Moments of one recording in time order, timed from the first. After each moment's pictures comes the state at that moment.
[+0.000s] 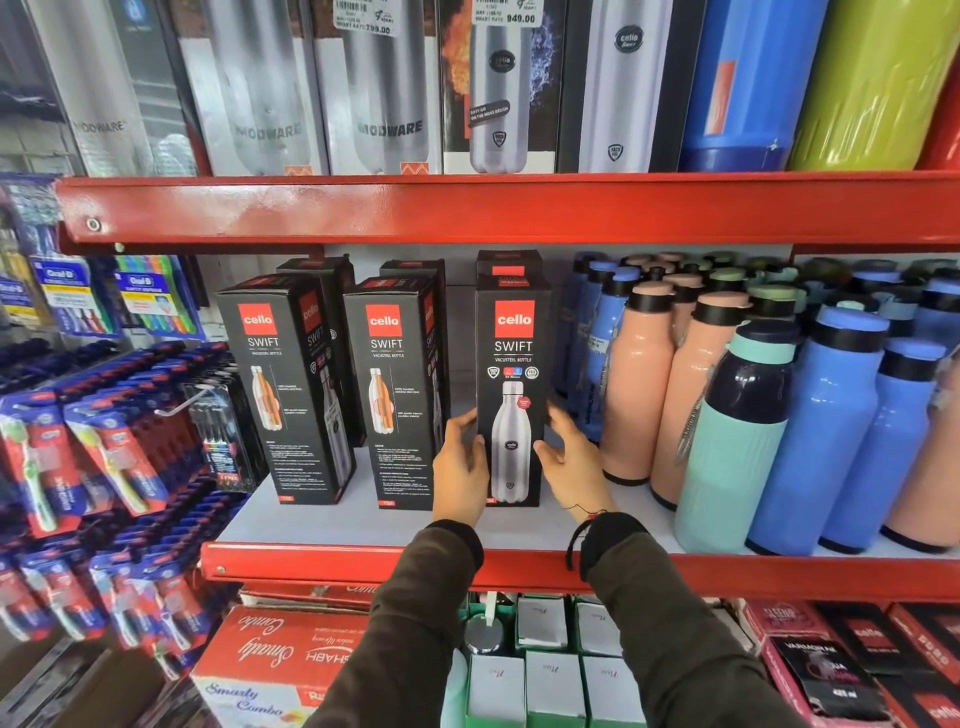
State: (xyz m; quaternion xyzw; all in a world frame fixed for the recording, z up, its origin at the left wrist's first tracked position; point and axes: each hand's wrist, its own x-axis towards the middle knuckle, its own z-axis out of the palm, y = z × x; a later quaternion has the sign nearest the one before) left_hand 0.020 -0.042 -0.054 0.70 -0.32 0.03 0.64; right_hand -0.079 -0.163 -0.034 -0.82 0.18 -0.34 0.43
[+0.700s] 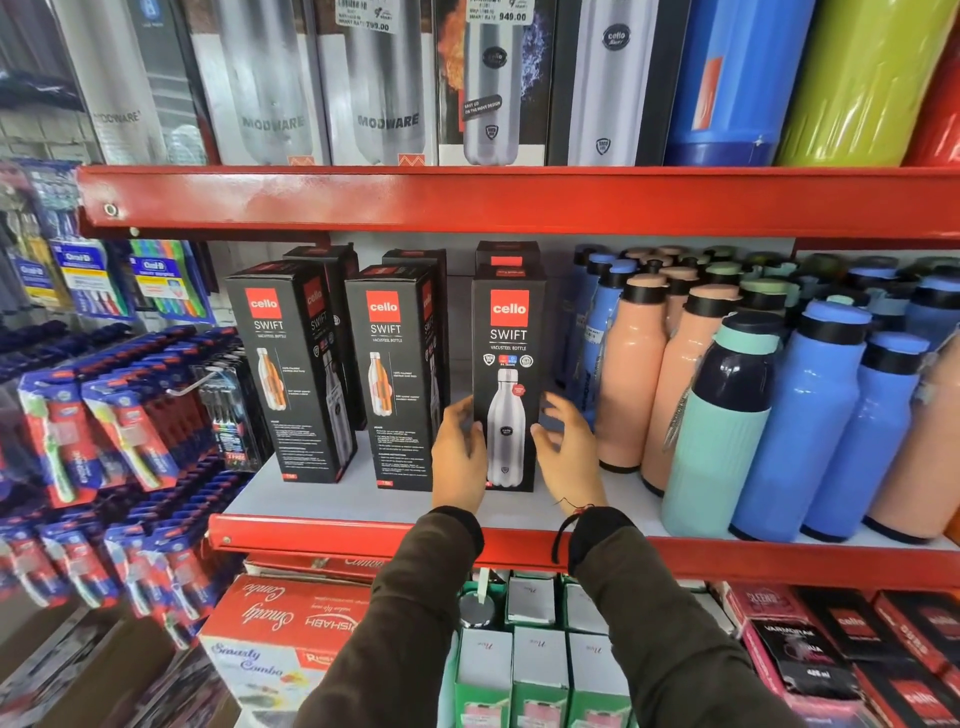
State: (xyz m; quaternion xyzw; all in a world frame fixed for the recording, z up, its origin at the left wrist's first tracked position) left_hand -0.006 -0.037 -0.043 0.70 -0.29 0.05 0.65; right_hand -0.093 -0.150 -0.033 -0.77 0.20 -0.40 0.45
